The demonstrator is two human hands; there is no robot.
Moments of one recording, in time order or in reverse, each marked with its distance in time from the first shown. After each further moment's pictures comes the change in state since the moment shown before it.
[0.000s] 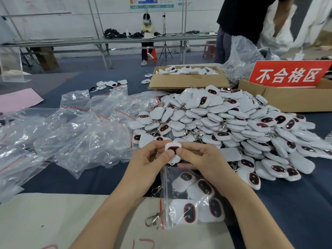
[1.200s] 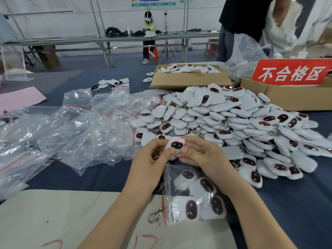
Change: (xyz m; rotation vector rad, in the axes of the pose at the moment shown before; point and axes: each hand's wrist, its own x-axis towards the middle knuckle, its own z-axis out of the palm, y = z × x) left_hand 0.001 -0.014 0.004 0.224 0.154 0.087; right_hand 0.001 0.001 0.002 0.045 0.033 -0.024
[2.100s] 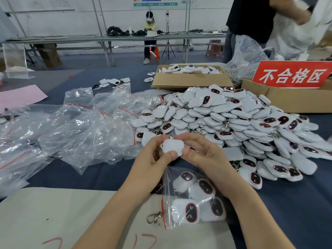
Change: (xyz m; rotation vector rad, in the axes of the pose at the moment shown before) left_hand -0.001 0.006 -0.004 -0.048 -0.090 -0.058; right_hand -0.001 0.004 -0.004 0.005 -0.085 -0.078
